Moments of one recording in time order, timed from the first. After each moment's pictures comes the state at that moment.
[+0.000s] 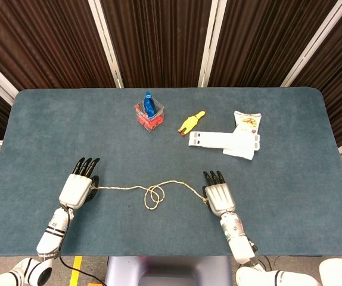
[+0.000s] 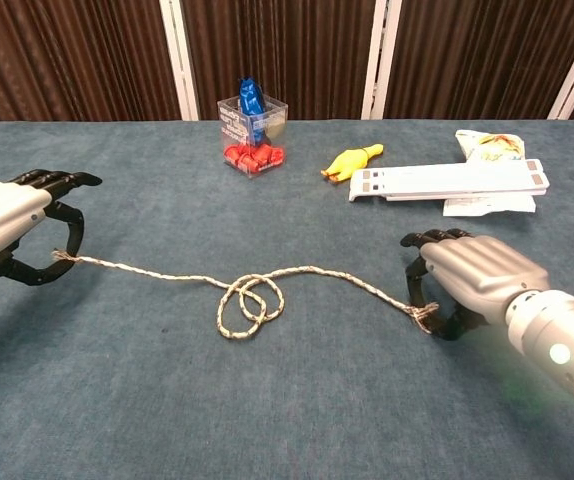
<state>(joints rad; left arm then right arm) -0.46 -1.68 -0.06 -1.08 1.48 1.24 0.16 0.49 -1.81 0.15 -1.43 -1.07 1.12 -0.75</state>
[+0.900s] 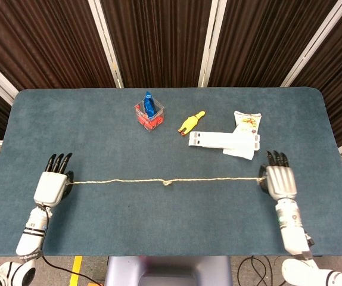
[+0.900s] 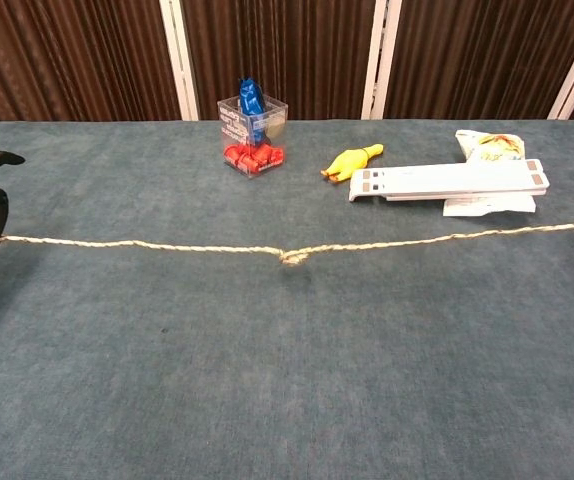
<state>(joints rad) -0.40 -1.60 -0.08 -1.03 1.44 1.29 0.17 0.39 -1.44 0.20 -1.51 -1.05 1.19 -0.46</state>
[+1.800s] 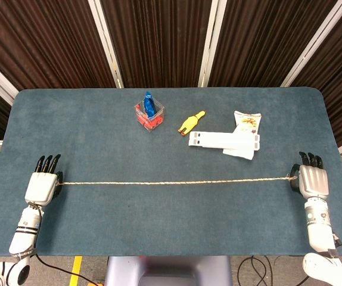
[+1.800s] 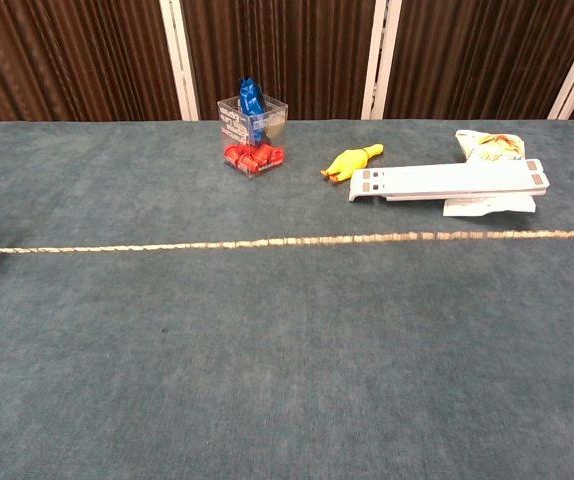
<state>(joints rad) -0.39 -1.63 -0.08 -0.90 1.40 1.21 0.13 0.35 -1.39 0.19 -1.32 -0.98 1.11 -0.30</state>
